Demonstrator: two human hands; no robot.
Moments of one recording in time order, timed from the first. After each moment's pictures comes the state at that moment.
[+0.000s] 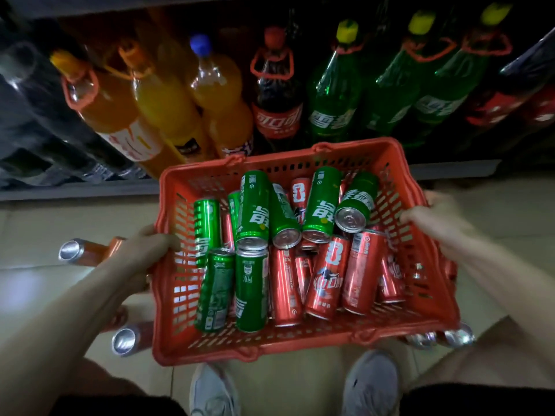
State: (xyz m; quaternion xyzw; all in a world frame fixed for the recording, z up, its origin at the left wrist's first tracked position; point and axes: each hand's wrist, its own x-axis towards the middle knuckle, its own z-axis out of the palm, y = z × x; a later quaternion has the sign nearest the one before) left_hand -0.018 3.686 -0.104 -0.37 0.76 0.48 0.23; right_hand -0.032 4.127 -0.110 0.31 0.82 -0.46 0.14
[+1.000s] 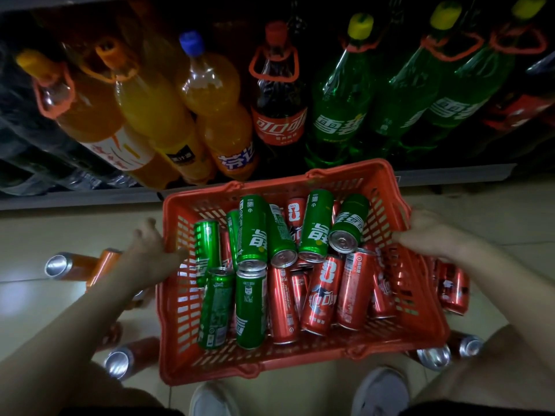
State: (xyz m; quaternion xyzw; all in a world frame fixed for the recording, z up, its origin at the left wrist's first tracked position) left_hand -0.053 3.680 -0.120 -0.22 0.92 0.18 0.29; right_hand -0.068 4.112 -0.119 0.17 0.91 -0.18 0.34
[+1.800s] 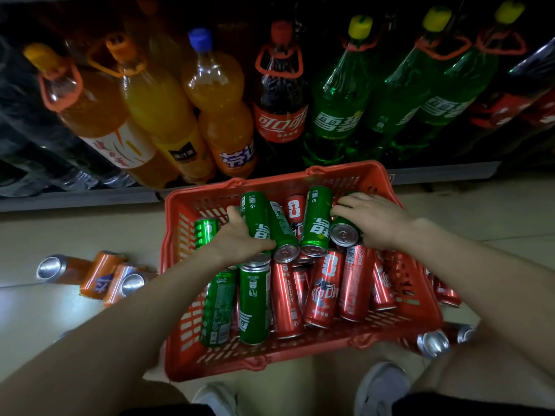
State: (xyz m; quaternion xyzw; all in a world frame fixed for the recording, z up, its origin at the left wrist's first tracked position) left_hand -0.067 3.779 -0.154 -0.11 0.85 0.36 0.36; right_hand -0.086 4.066 -0.158 -0.24 0.93 0.05 0.27
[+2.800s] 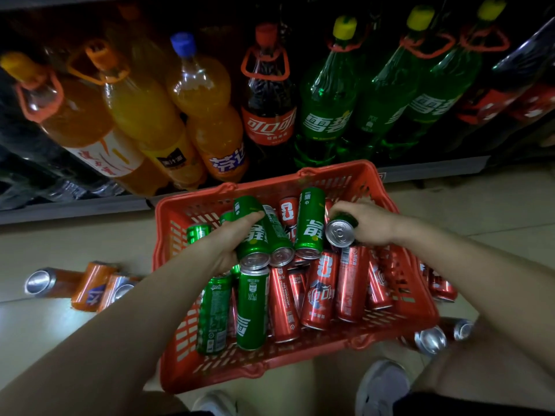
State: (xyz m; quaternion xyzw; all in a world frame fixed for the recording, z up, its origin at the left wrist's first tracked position) left_hand -0.084 3.792 -0.170 -0.32 0.64 0.59 0.38; right_hand -0.083 4.070 -0.162 0.00 0.90 -0.22 0.36
